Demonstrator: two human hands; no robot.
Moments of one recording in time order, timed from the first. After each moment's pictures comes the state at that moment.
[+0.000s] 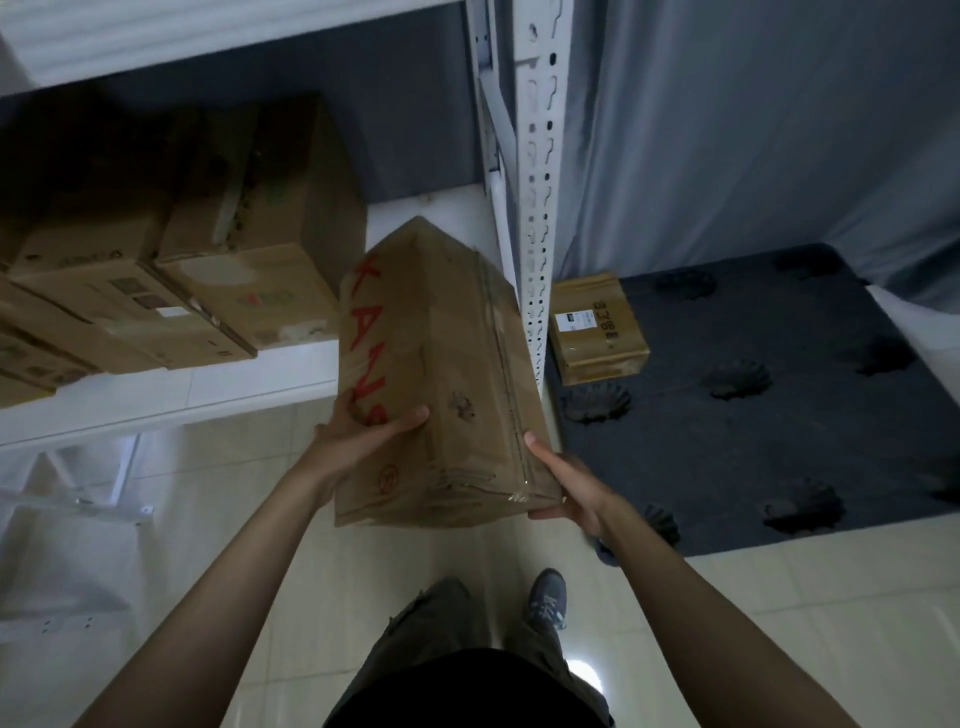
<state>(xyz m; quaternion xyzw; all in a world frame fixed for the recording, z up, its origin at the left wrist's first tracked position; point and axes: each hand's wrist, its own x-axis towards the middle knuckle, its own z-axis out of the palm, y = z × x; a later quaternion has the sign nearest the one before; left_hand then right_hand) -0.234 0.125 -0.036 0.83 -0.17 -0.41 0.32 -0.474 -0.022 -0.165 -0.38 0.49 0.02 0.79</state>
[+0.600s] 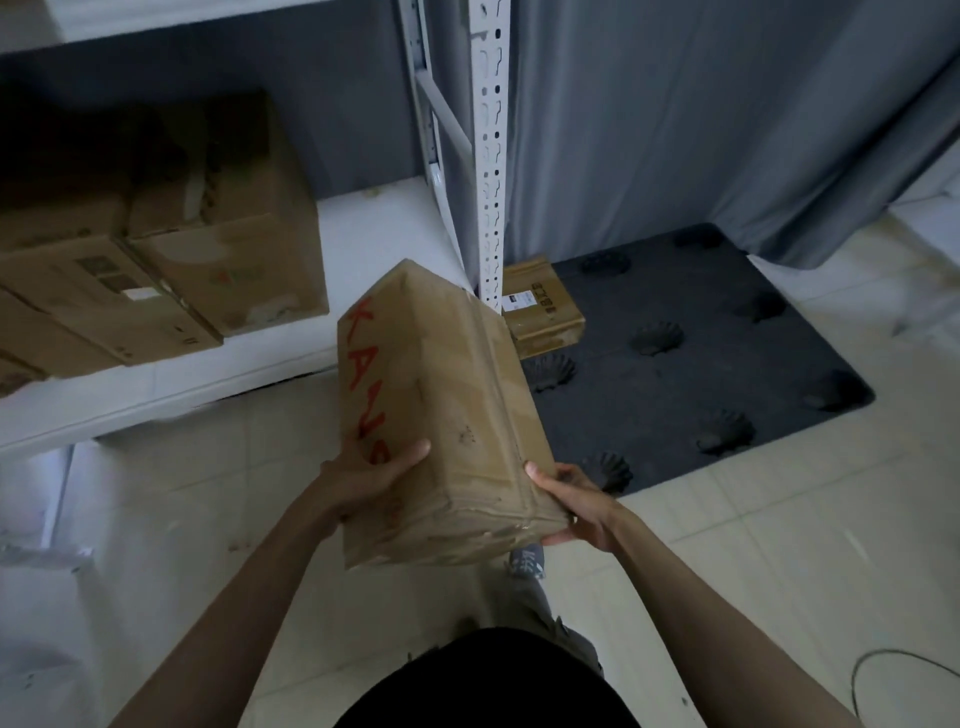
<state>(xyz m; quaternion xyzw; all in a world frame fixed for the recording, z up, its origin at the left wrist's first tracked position) -0.292 0.253 -0.043 0.81 -0.25 -0.48 0.24 -0.559 0.132 -0.148 -0.37 0.57 -0.02 0.73</state>
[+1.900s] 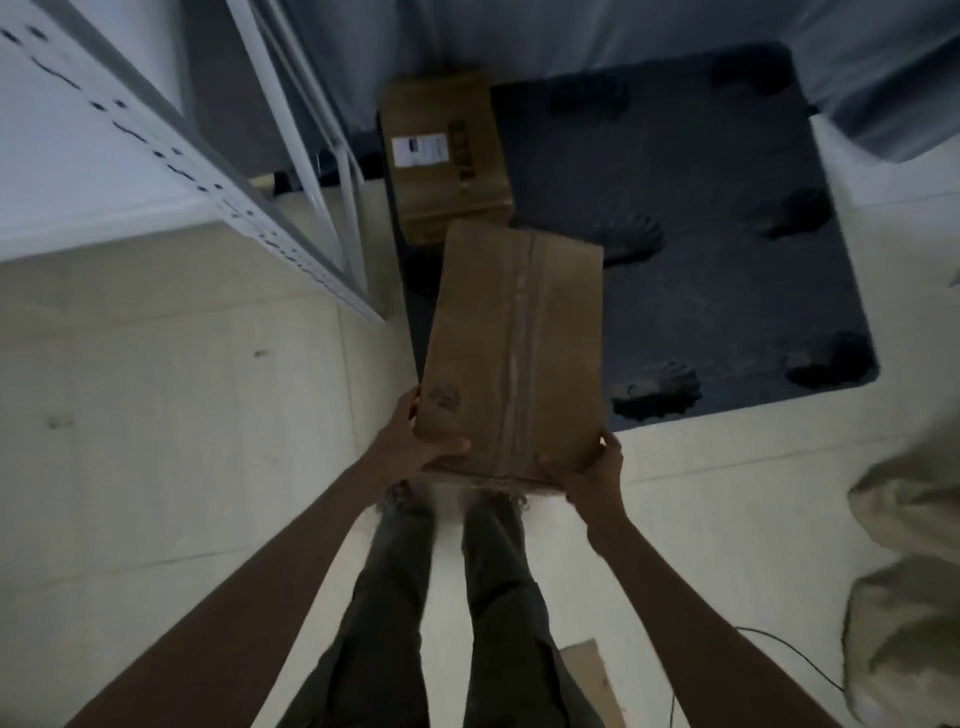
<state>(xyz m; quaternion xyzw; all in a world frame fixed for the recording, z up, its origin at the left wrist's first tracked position) -0.559 -0.111 -0.345 0.73 -0.13 -0.61 0.27 -0.800 -0.195 -0.378 -0.41 0.70 -0.09 0.58</state>
